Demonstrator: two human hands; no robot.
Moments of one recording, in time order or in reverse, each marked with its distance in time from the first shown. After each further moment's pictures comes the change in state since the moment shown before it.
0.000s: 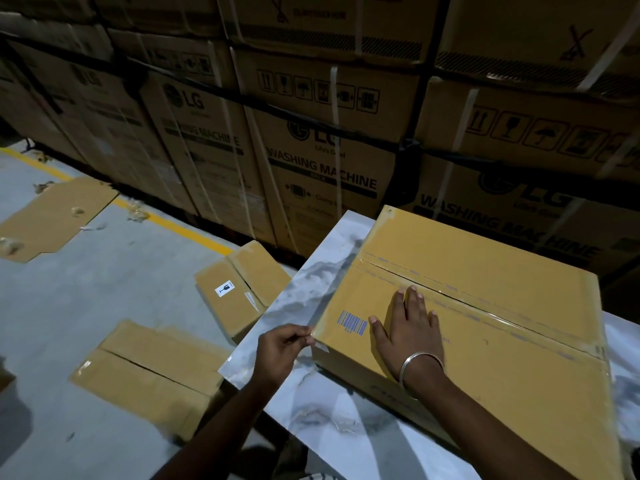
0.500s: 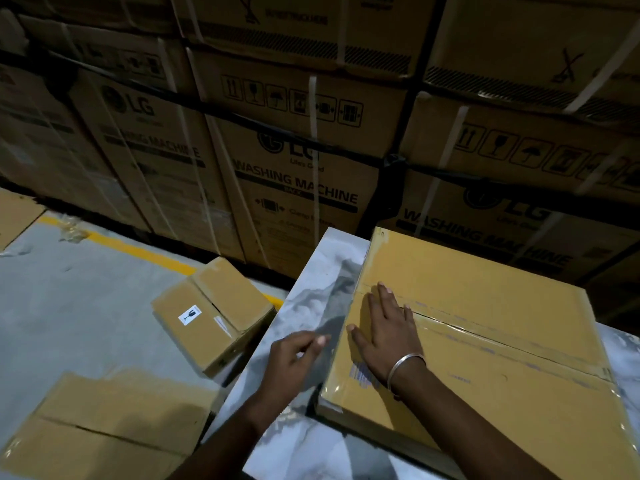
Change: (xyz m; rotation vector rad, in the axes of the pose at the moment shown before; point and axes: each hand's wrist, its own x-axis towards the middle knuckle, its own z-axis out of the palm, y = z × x) left_hand 0.078 0.027 0.004 -0.057 -0.283 0.166; right_hand 0.070 -0.050 -0.009 -0.009 0.040 -0.080
